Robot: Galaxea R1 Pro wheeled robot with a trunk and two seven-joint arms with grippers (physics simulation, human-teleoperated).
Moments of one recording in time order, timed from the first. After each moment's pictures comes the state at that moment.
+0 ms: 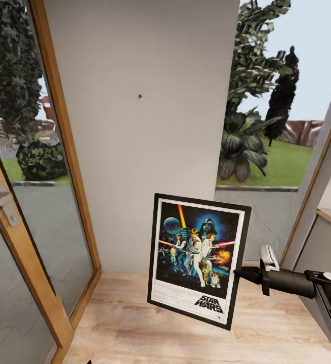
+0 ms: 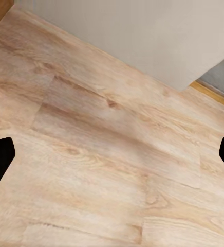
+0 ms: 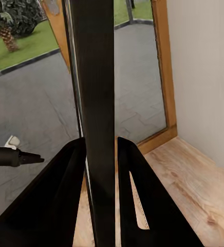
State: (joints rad) left arm -0.24 0.18 -0.15 -0.17 0.74 -0.38 -0.54; right arm -0.41 -0.31 -0.29 -1.21 0.00 0.36 1.50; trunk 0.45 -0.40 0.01
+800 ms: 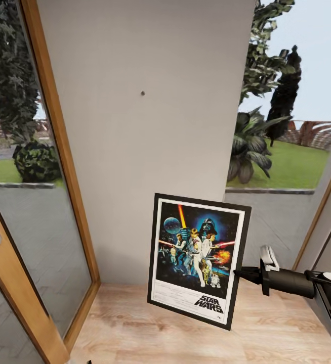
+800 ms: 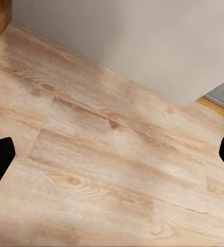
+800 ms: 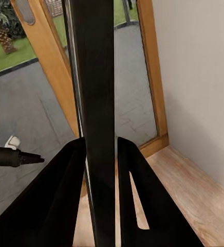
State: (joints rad) left arm -0.24 0.18 -0.15 -0.17 0.73 -0.38 -0.54; right arm -0.41 -0.31 -0.29 -1.21 0.00 0.36 1.50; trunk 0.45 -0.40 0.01
